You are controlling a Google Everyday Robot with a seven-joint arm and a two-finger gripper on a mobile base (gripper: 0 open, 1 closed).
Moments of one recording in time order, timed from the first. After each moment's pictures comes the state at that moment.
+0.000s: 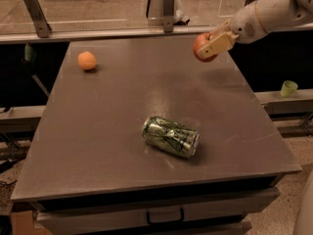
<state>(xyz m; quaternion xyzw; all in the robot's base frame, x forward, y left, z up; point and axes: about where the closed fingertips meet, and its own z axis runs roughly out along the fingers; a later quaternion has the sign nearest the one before) 0.692 -0.162 0.928 -0.49 0.76 0.19 0.38</state>
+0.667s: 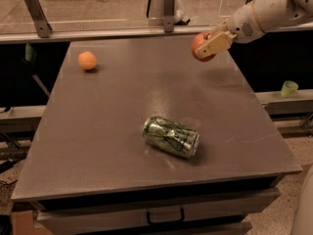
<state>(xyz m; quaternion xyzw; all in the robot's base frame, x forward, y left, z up) 0.693 -0.159 0.929 -0.49 0.76 0.19 0.38</state>
